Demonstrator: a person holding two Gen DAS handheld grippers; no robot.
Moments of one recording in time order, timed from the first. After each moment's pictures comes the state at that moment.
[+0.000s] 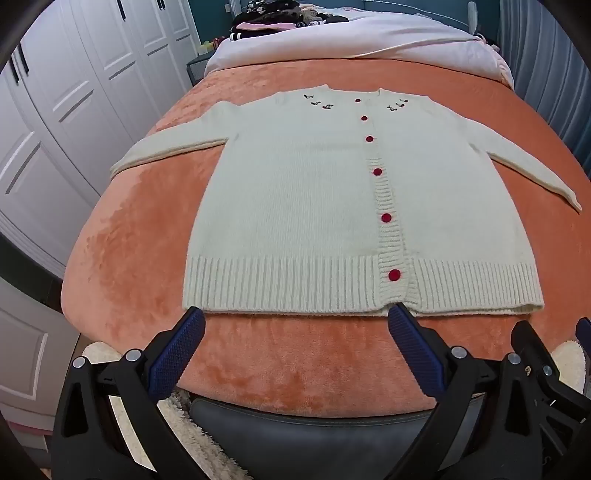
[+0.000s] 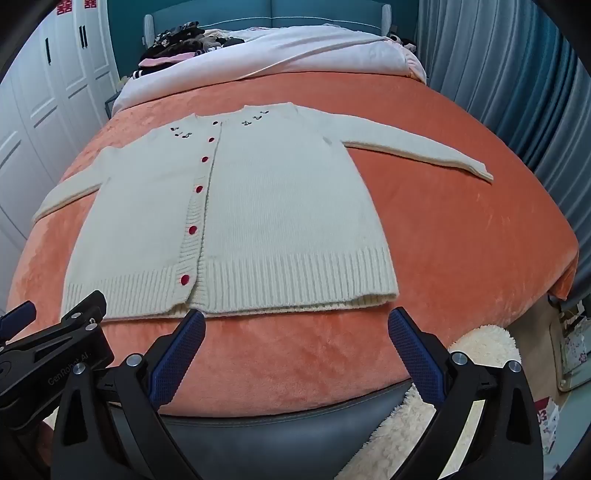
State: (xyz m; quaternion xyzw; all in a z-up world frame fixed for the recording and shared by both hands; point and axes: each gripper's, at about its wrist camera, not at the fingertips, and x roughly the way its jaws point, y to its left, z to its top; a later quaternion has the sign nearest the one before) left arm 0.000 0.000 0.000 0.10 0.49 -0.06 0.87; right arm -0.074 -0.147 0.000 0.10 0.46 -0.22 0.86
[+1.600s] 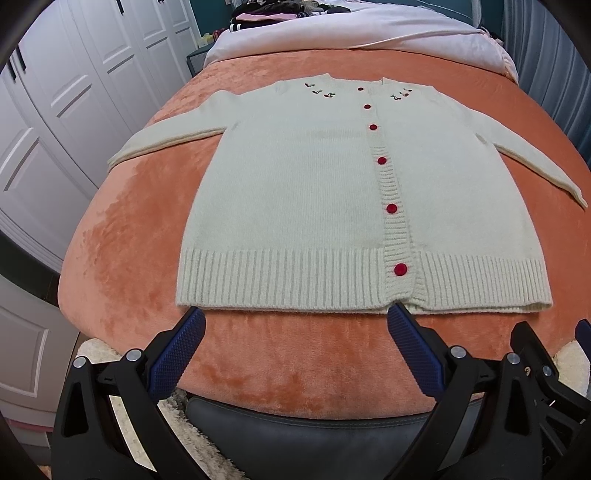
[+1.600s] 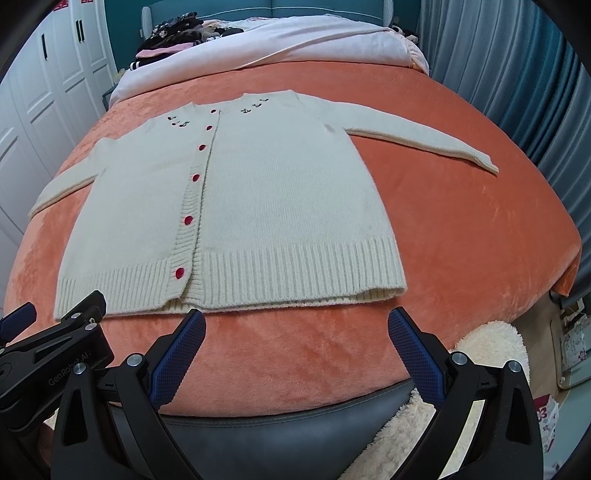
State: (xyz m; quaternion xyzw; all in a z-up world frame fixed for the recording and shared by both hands) left arm 0.004 0.007 -0.018 0.09 0.50 -0.06 0.86; right arm -0.065 -0.149 -0.014 0.11 0.48 -0.21 0.85
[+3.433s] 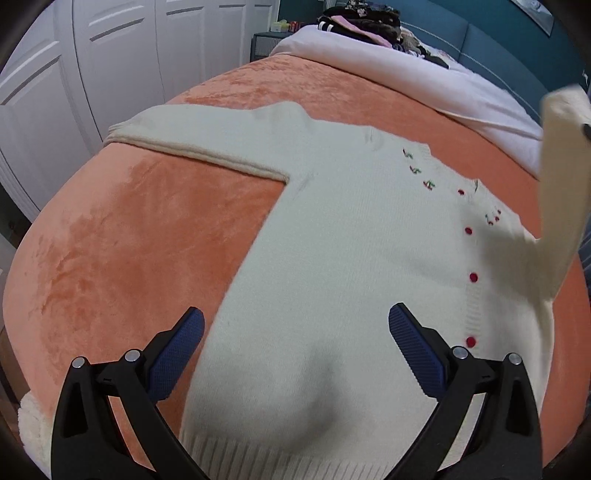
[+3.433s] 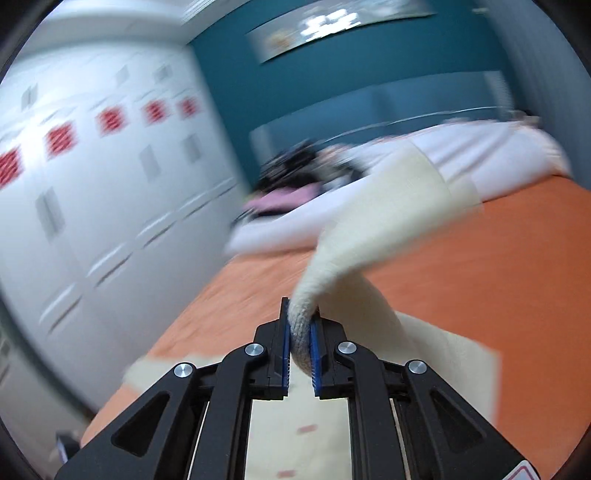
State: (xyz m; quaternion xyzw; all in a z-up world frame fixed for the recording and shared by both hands) left arm 0.195 0.088 -0.040 -0.09 0.48 0.00 0.87; right arm 0.288 -0.257 0.086 0.16 0.24 0.10 0.95
